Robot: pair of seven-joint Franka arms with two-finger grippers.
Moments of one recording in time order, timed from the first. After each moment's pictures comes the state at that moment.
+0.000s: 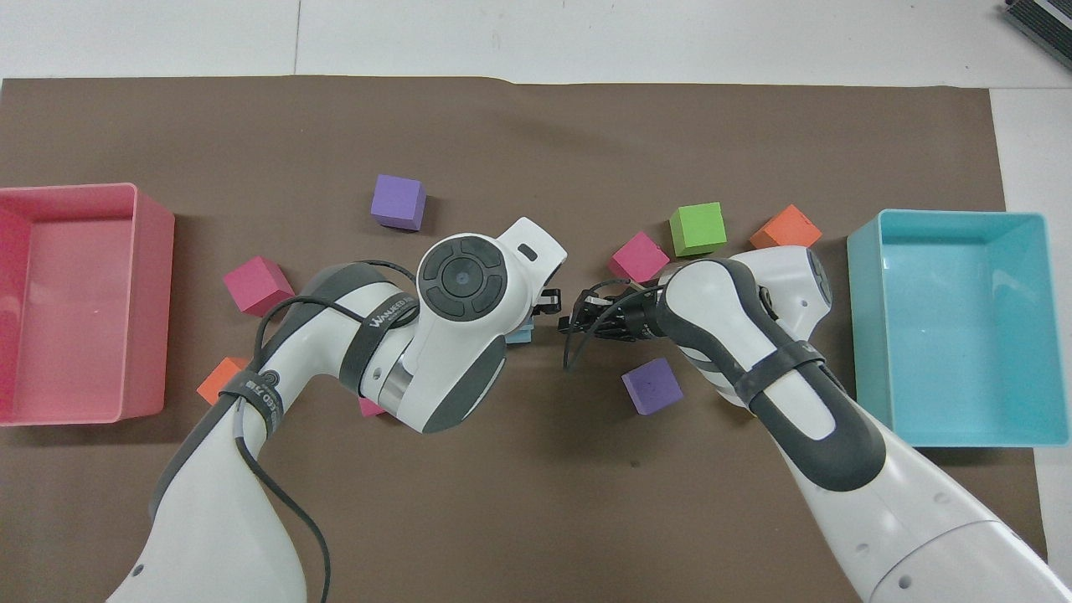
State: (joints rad) left arm -0.61 0.37 -0.05 -1.76 -0.02 2.23 -0.63; right arm 0.35 0.40 -0.02 -1.99 1.16 2.22 -0.22
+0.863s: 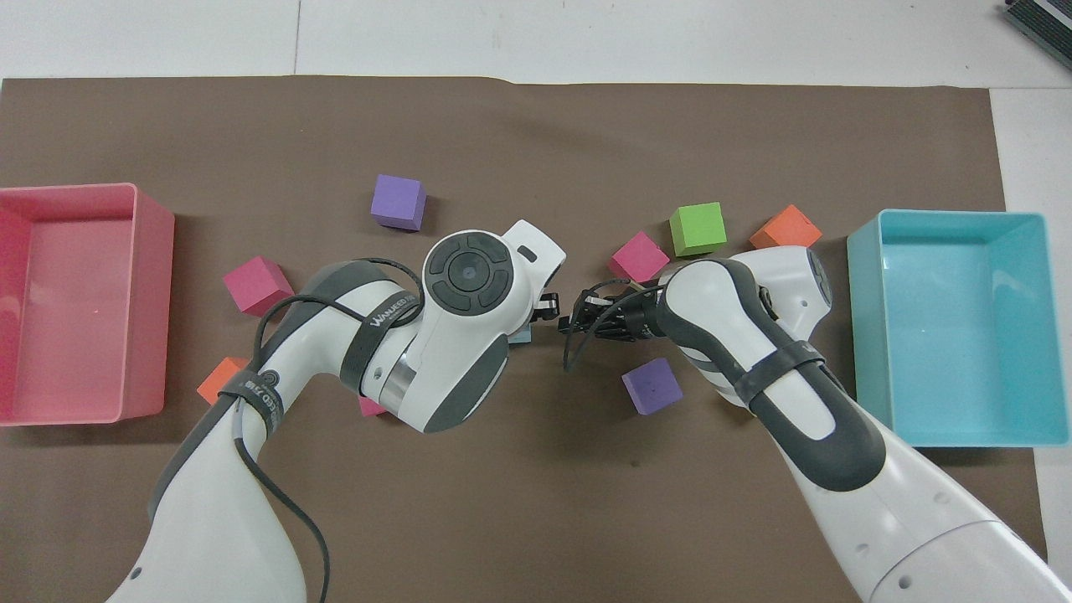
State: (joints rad) left arm -0.62 0.37 -0.05 -1.75 -0.02 2.18 -0.67; right arm 0.35 0.40 -0.02 -1.99 1.16 2.22 -0.22
